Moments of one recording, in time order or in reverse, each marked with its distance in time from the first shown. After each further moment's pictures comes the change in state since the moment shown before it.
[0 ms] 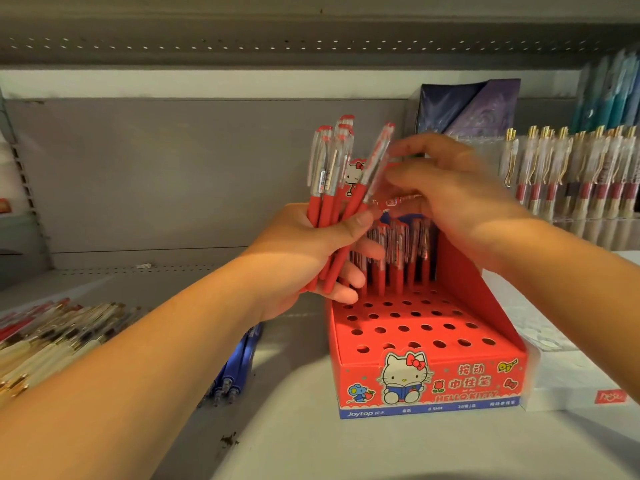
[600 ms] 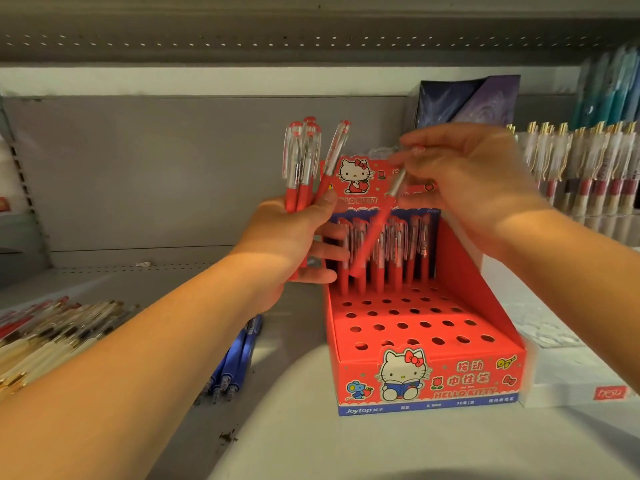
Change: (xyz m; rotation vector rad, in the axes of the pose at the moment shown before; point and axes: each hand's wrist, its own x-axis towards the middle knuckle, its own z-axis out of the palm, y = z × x) left_hand 0.006 0.000 -0.004 -0.019 0.304 -0.069; right_hand -0.001 -0.011 -0.007 0.039 0.177 0.052
